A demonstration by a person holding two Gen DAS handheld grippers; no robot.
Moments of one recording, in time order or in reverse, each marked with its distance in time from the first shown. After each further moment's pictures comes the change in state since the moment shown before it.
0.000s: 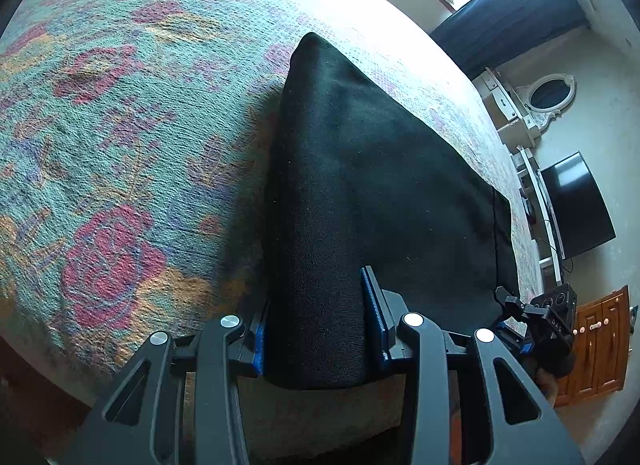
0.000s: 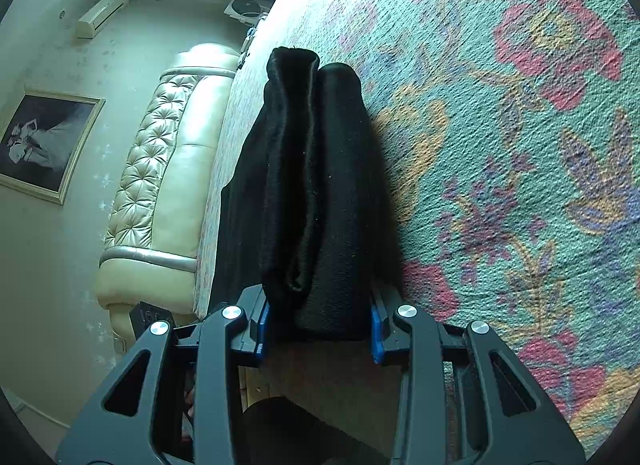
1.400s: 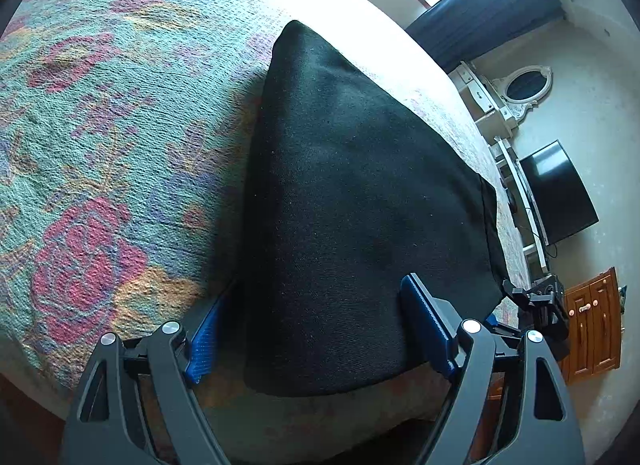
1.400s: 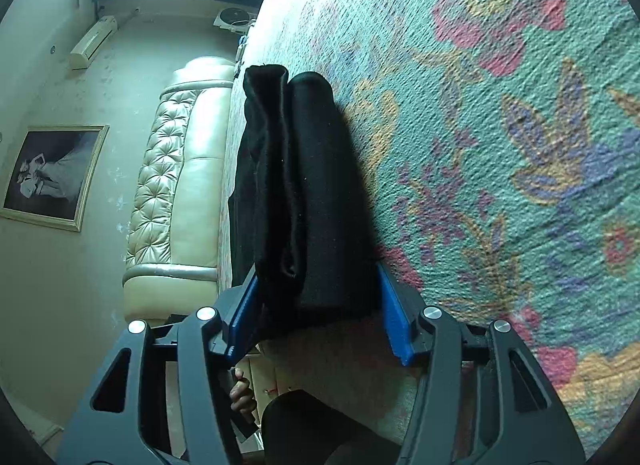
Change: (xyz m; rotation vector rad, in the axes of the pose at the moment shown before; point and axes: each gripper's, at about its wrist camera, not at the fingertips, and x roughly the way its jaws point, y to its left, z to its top) left arm 0.014 0.003 -0.005 0.047 0.000 -0.066; right arm -0.031 -0.032 0.001 0.104 0.008 0.027
